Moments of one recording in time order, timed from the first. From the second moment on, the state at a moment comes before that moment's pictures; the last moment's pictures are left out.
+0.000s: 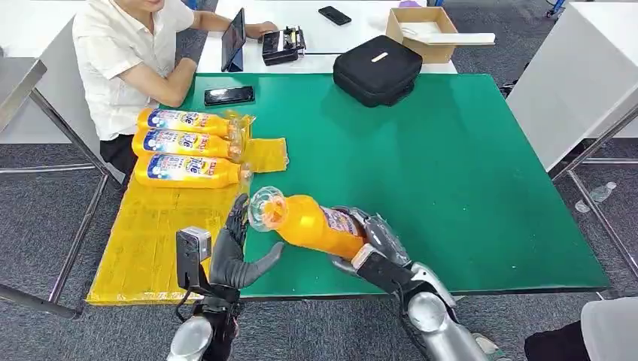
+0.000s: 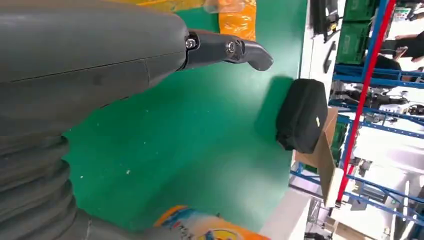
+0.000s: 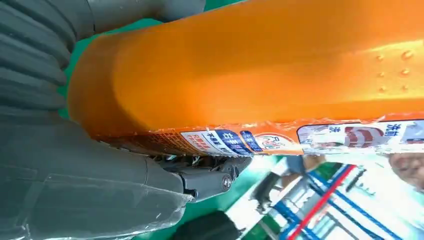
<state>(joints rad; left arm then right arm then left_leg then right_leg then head) -0.05 -0.29 -0.38 -1.36 0.08 0.09 -0.21 -0.07 -0.09 0.38 -1.49 0.51 0.20 -0.40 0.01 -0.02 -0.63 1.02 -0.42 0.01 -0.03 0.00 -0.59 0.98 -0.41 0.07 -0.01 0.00</state>
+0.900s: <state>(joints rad) -0.05 -0.29 -0.42 -1.38 0.06 -0.06 -0.22 -0.13 -0.05 0.40 -1.40 0.48 0.17 -0.41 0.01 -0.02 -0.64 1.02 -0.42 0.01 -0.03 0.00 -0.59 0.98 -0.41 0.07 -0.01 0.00</state>
